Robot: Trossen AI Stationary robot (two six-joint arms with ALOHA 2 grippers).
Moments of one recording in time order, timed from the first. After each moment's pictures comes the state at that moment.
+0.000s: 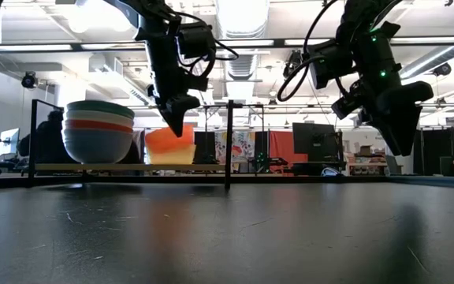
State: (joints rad) left arm 0.34 1.72 1.32 -0.81 -0.46 -0.09; right arm -0.26 1.51 0.97 -1.21 0.03 0.04
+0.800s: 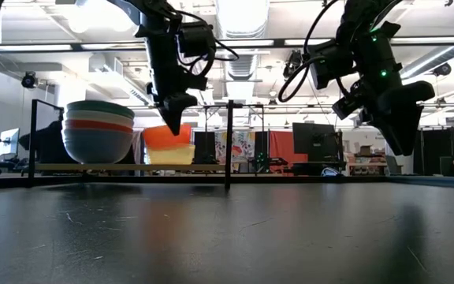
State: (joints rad) left arm 0.34 1.72 1.35 -0.87 -0.46 -0.09; right arm -0.26 1.51 0.97 -1.21 0.03 0.04
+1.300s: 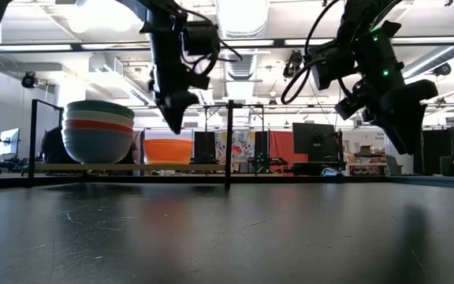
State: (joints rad) left arm 0.34 1.76 1.42 -0.96 -0.46 -0.11; right arm -0.26 1.51 0.97 -1.24 0.03 0.06
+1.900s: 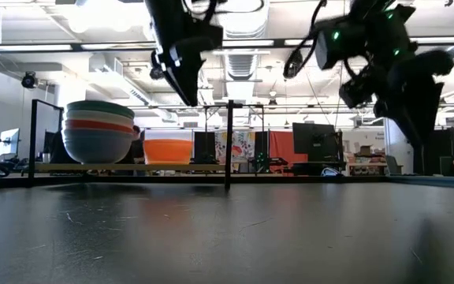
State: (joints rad) left arm 0.03 1.74 1.51 -1.02 -0.40 -0.35; right arm -0.09 1.47 0.97 -1.20 -0.15 0.27
